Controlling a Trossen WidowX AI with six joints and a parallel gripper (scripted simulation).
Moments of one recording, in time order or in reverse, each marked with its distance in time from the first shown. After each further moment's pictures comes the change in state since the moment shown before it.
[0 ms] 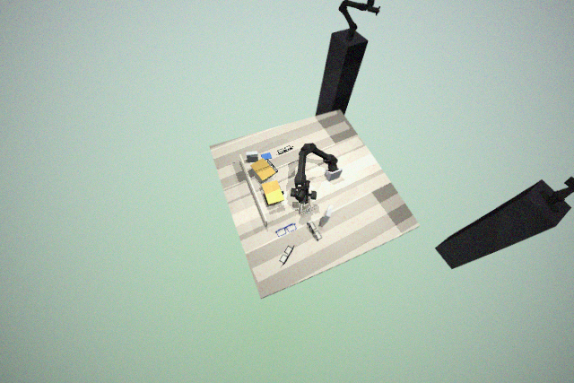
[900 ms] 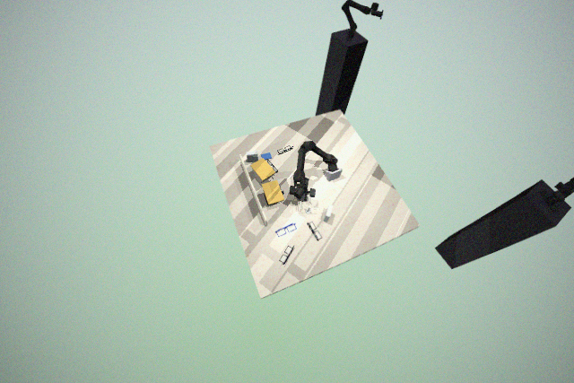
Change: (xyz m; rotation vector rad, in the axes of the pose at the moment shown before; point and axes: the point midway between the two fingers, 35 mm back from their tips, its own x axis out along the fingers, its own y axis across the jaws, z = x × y) arm 0.000 -0.010 -0.017 0.001 0.000 -0.001
